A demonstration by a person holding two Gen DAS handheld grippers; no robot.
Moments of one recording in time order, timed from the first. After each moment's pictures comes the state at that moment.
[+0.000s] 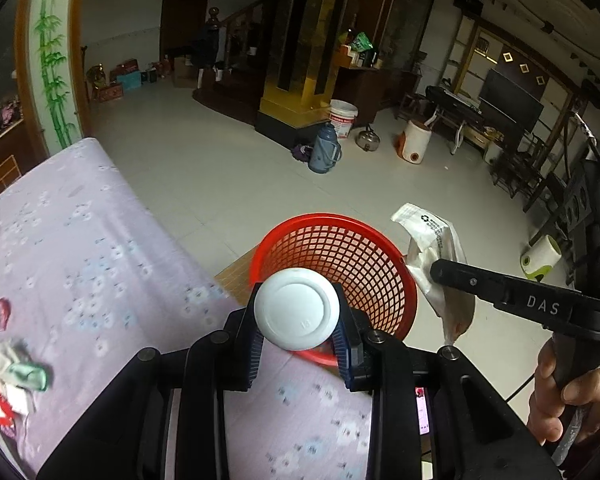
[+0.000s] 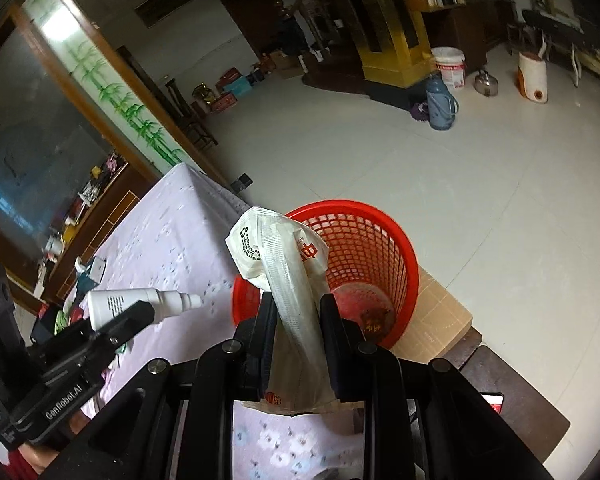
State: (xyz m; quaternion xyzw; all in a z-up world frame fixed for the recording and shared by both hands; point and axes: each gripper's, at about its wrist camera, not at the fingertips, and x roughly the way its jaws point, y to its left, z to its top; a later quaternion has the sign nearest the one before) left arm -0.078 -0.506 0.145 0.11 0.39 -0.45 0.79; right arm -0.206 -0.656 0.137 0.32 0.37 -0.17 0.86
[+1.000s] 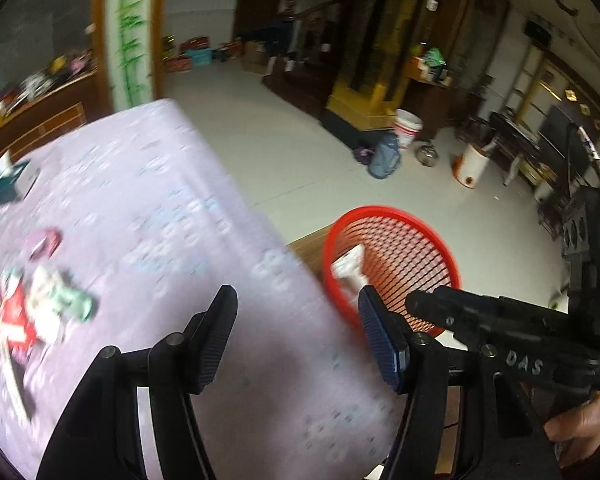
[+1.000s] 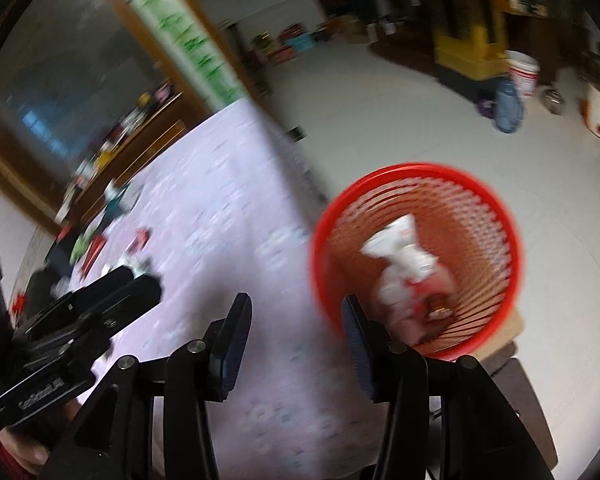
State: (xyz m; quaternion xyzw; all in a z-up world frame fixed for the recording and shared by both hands) left arm -0.077 -0.420 0.143 0.06 0.43 -0.33 0.84; right arm -0.153 -0.573 0.124 0.25 0.43 -0.04 0.87
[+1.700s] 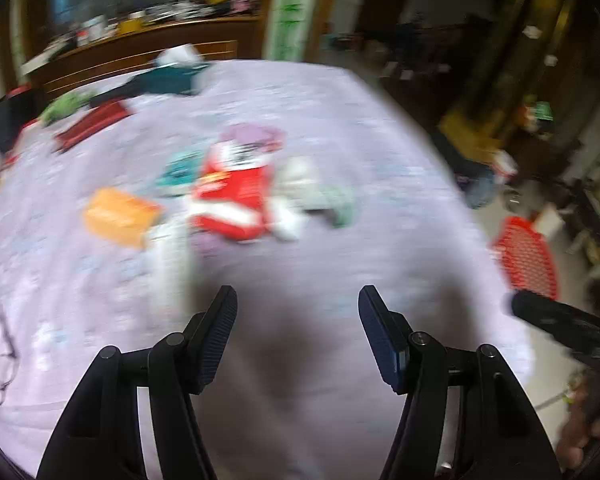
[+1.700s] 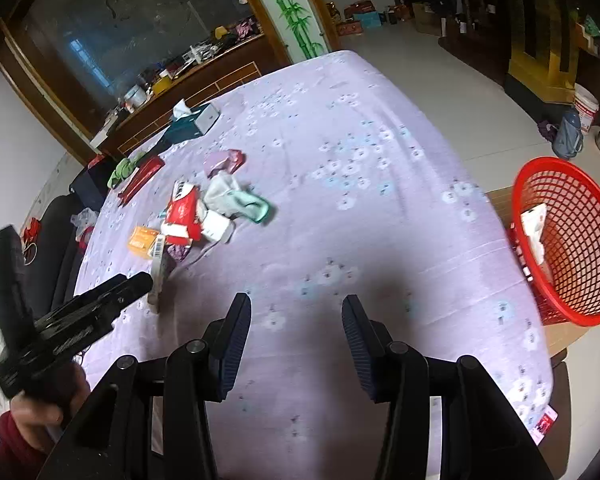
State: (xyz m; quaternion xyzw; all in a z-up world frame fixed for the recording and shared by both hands) left arm -0.044 -0.156 0.107 -0.02 0.47 -0.14 0.87; right arm -0.108 -0.392 0.118 0.19 0.47 0.04 0.86
